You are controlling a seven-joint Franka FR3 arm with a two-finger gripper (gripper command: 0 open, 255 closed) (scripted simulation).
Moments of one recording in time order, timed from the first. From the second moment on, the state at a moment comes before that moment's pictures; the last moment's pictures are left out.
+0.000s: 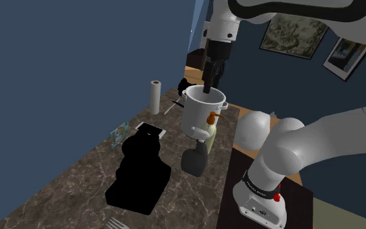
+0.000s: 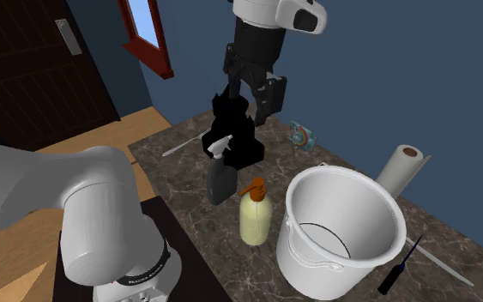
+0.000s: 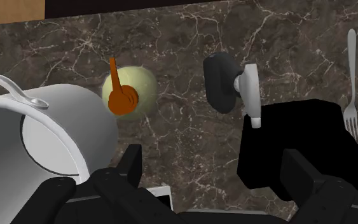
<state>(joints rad) -0.02 -0.75 0.03 -2.35 0.12 1.50 -0.10</state>
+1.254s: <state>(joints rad) -0.08 -0.92 -0.09 -2.86 -0.05 1.96 -0.33</state>
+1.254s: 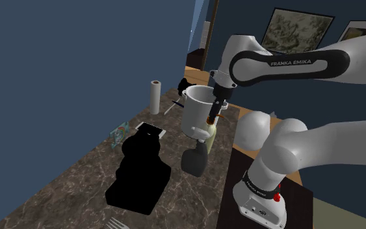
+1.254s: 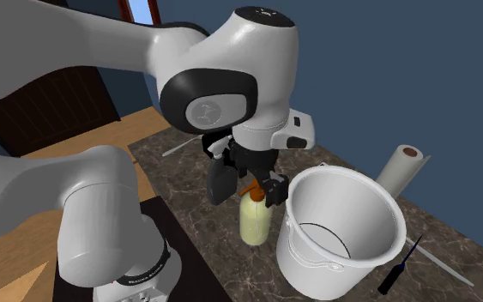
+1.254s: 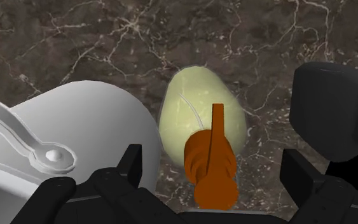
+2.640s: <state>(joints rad) -0.08 -0.93 -0.08 -2.86 -0.03 1.98 -0.33</state>
